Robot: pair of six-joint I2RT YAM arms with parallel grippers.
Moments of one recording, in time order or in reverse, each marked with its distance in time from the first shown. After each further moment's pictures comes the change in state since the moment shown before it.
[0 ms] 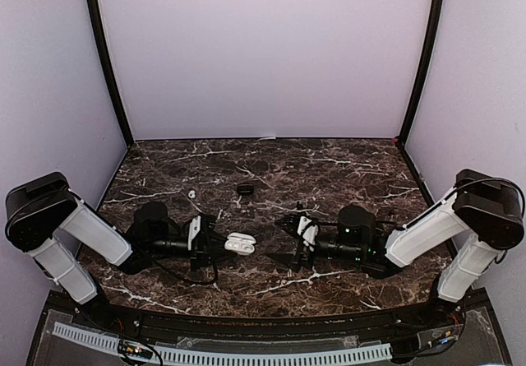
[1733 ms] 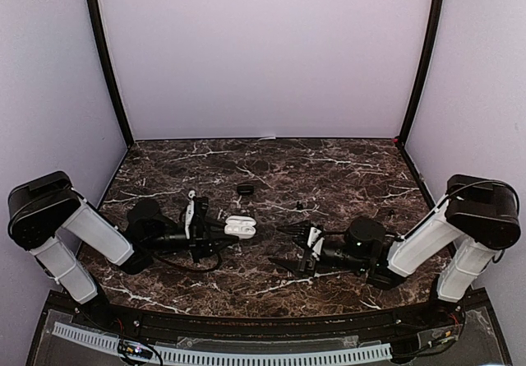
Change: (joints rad) left arm 0.000 0.022 0.004 0.210 -0.047 -0.221; right arm 0.052 0.037 -0.097 0.266 0.031 -0.019
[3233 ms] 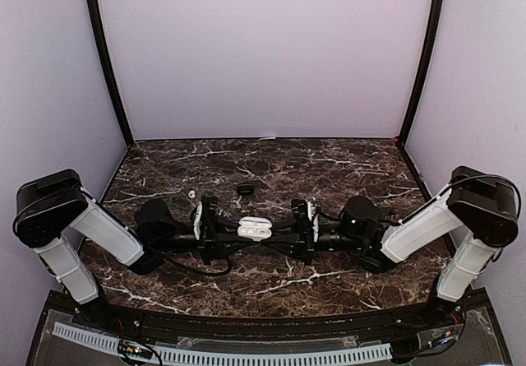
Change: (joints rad) left arm -0.106 0.054 0.087 0.107 0.009 -0.070; right arm -0.089 0.000 0.142 -0.055 -0.345 0.288
